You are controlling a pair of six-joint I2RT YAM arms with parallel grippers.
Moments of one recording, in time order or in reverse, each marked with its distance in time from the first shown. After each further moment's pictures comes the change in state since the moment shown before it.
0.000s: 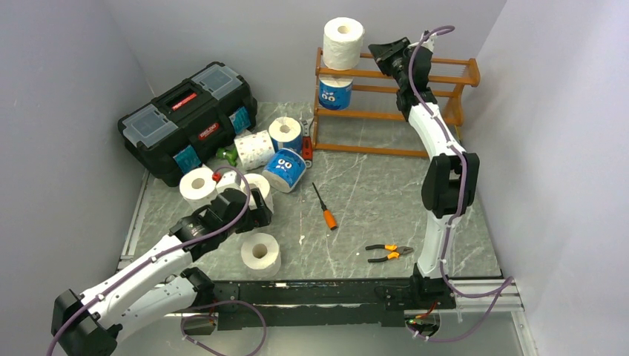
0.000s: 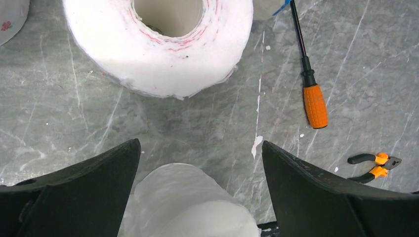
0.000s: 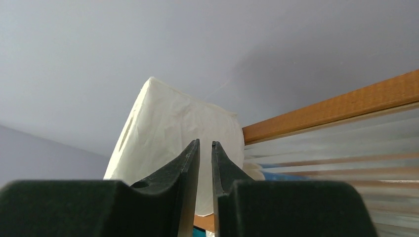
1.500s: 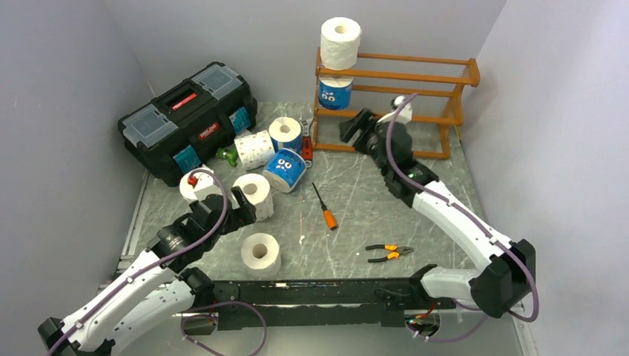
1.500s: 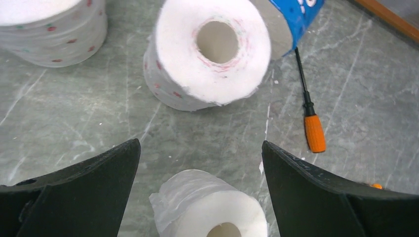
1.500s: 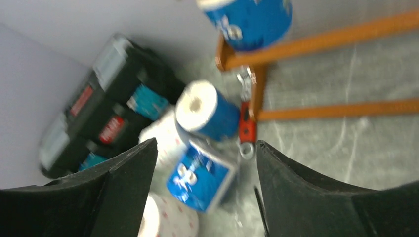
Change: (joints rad) left arm 0.000 -0.179 0.041 -0.145 -0.147 -0.015; right arm 0.384 -0.811 -0.810 -0.211 0.412 -0.302
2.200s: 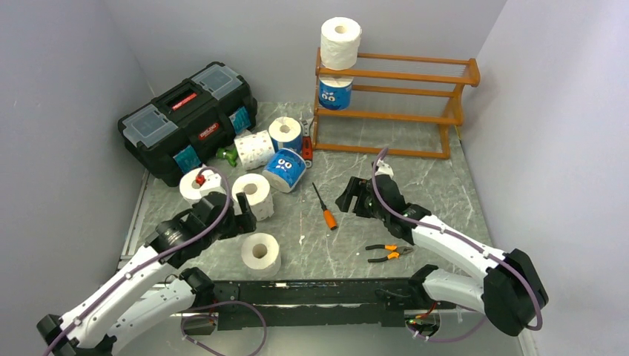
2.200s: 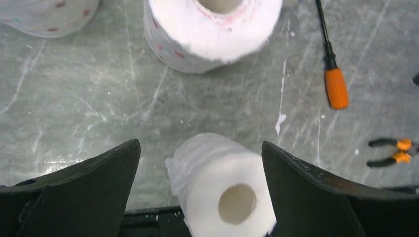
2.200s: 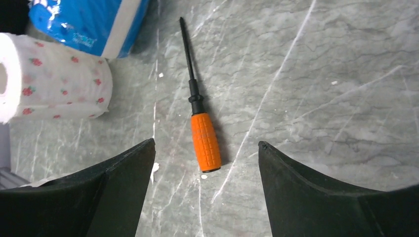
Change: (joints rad) left arm 0.002 0.060 0.082 -0.161 0.069 0.046; right arm 0.132 -0.143 -0.521 -0.142 -0.148 0.032
